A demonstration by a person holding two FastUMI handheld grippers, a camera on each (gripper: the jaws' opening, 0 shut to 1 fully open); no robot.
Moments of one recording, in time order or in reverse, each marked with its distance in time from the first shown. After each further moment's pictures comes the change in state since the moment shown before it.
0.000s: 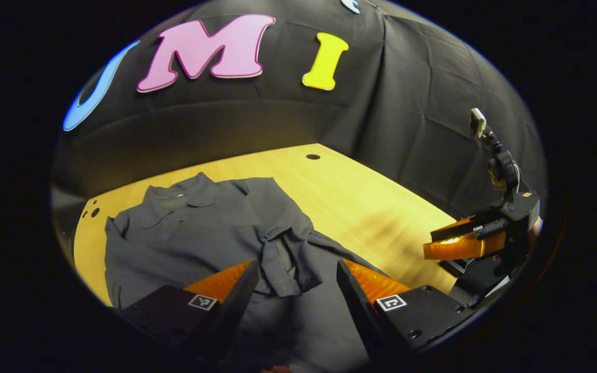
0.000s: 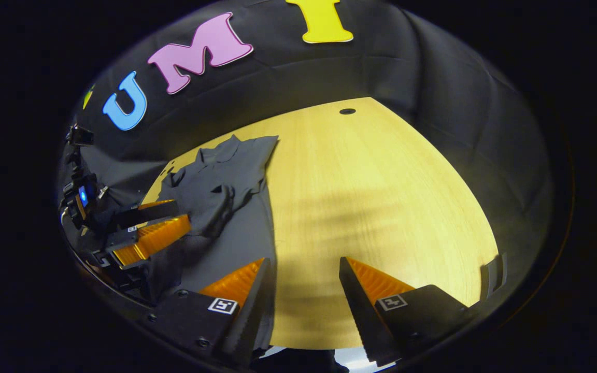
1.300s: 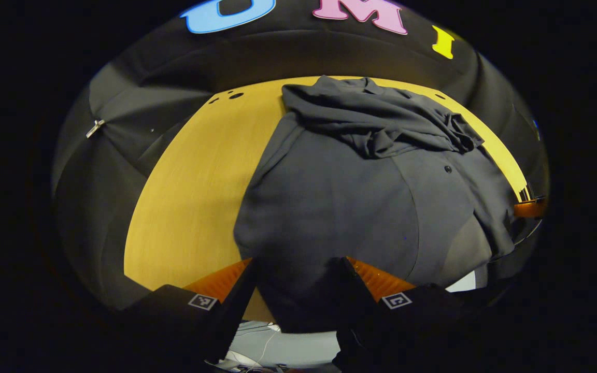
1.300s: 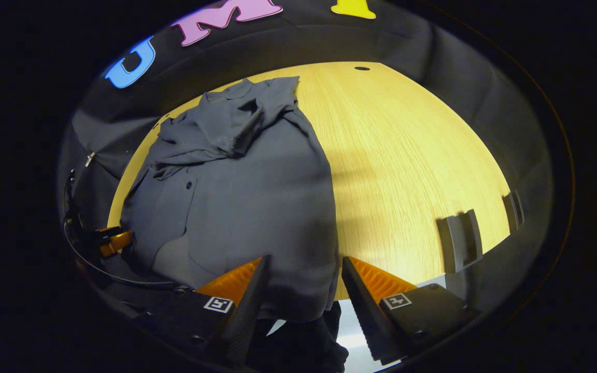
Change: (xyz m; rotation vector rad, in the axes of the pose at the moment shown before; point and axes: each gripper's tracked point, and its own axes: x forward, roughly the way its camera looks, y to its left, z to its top) left arm -0.212 0.220 -0.250 -0.256 0.434 0.470; right arm -0.002 0.060 -0.127 -0.021 0.221 -0.127
